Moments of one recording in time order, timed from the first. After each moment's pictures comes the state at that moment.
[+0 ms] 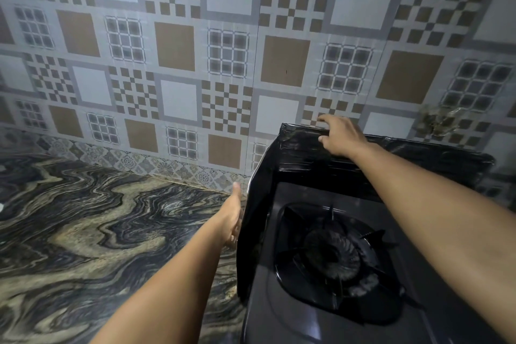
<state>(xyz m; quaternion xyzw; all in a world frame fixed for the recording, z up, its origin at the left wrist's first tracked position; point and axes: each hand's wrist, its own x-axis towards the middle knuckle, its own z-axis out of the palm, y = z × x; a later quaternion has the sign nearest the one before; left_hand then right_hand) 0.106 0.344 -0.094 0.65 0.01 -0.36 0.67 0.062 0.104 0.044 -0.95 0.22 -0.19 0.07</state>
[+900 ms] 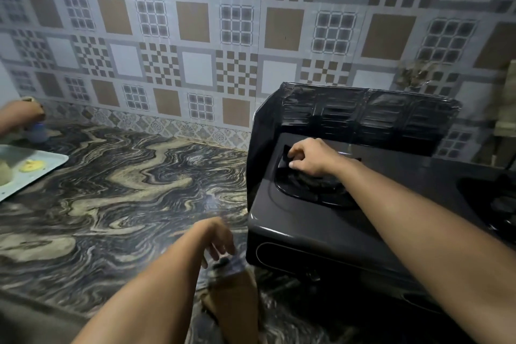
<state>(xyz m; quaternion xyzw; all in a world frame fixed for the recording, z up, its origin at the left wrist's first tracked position) -0.038 0.473 -0.158 0.88 -0.10 -0.43 0.16 -0.092 0.230 -0.036 -0.98 0.11 -0.05 0.16</state>
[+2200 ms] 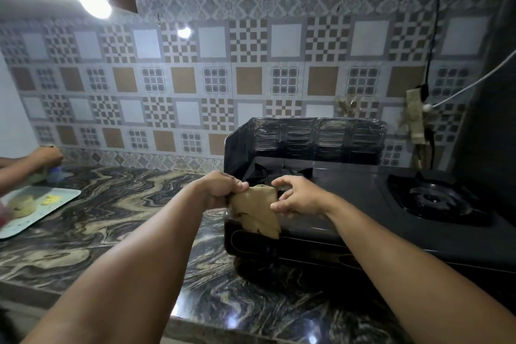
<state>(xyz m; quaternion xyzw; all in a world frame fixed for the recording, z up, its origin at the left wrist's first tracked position) -0.167 0.457 -0.006 0.75 -0.18 -0.29 0.56 -0.293 0.277 -0.015 -0.85 0.09 -0.01 0.51</state>
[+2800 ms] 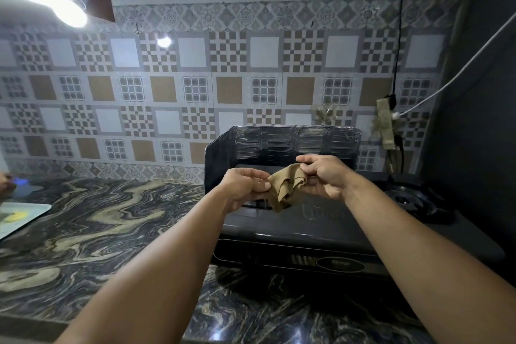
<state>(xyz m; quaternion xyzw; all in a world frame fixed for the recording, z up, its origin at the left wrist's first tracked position) -0.224 0.391 0.014 0.65 -0.23 -0.27 0.68 -0.333 0.224 0.042 -0.66 0.20 -0.12 0.72</state>
